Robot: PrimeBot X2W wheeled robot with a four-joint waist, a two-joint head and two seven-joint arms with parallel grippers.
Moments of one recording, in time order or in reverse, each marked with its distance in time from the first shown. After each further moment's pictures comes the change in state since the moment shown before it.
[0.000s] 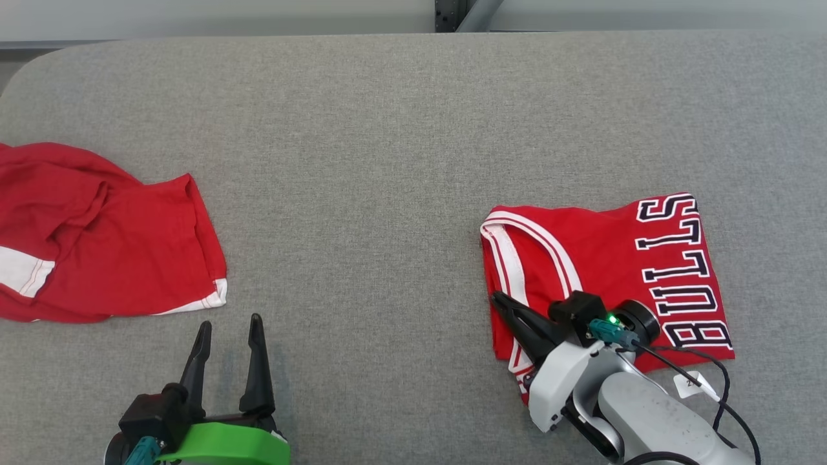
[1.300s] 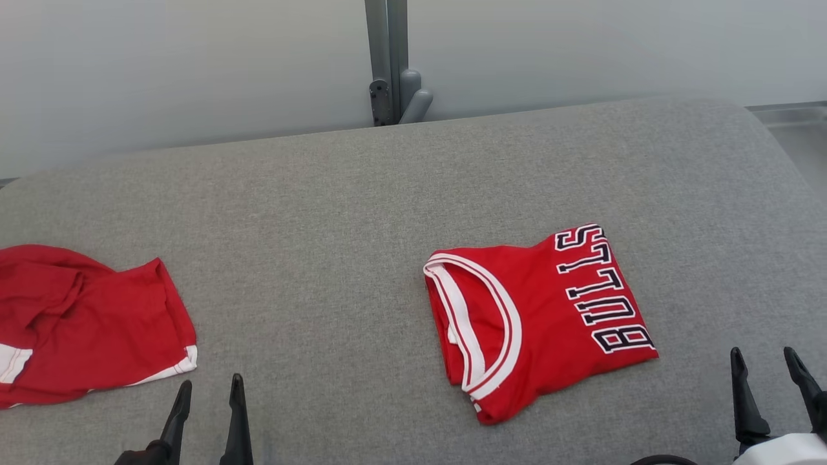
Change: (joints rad) left arm 0.142 0.000 0.086 -0.012 0.082 -0.062 0.000; right arm 0.580 0.040 -0.885 -0.394 -0.267 0.000 0.000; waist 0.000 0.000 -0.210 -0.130
